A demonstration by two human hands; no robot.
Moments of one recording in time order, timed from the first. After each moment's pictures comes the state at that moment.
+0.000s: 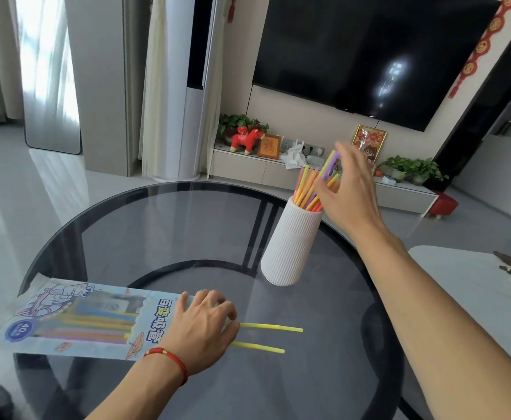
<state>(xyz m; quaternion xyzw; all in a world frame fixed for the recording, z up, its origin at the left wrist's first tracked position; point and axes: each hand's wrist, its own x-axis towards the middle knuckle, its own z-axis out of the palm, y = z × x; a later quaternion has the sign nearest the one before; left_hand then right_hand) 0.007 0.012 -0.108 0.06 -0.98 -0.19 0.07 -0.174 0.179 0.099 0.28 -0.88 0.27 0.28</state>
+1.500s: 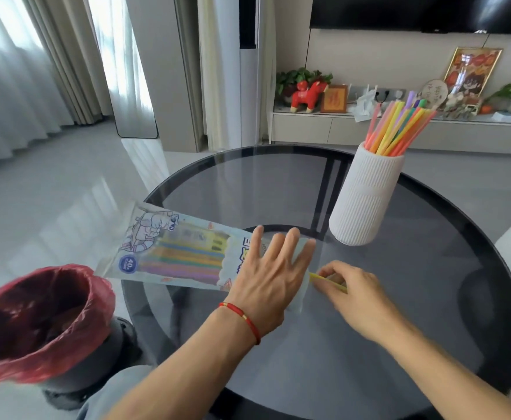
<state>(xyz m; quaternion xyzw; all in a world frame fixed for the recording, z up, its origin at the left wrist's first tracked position) 0.030 0.026 -0.064 -0.02 -0.99 0.12 0.09 -0.067 0.191 -0.093 0.27 -0.89 0.35 -0.13</state>
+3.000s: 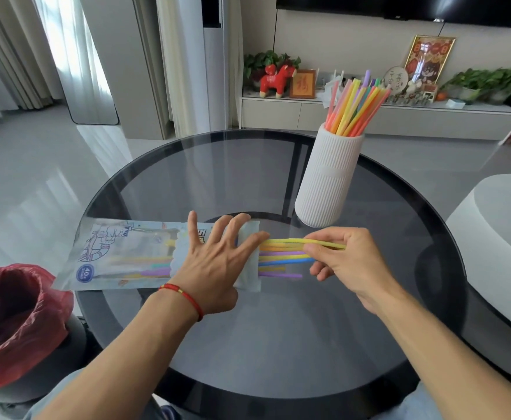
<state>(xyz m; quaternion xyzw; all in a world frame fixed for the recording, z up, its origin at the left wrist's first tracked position) 0.031 -0.004 -0.077 0.01 -1.00 0.05 0.06 -0.087 0.212 -0.067 0.15 -0.78 0.58 -0.15</state>
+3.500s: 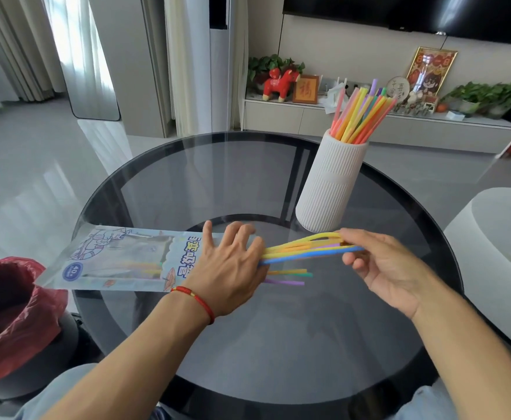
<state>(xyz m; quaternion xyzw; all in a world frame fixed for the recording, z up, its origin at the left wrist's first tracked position) 0.023 0.011 -0.083 0.02 -0.99 0.00 0.10 -0.106 0.243 -0.040 0.04 -0.63 0.72 -0.29</state>
